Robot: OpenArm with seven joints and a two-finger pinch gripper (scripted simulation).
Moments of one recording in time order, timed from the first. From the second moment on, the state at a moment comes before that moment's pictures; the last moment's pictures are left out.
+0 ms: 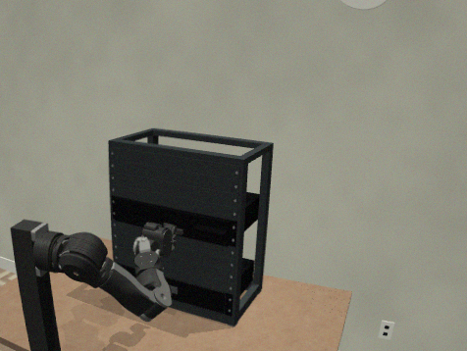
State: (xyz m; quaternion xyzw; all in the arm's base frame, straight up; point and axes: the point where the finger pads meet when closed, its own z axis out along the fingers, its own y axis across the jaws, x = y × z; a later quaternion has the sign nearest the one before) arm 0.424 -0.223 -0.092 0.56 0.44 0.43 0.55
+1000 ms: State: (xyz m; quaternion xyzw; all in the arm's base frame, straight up) arm 0.434 -0.224 -0.092 0.56 0.44 0.43 0.55
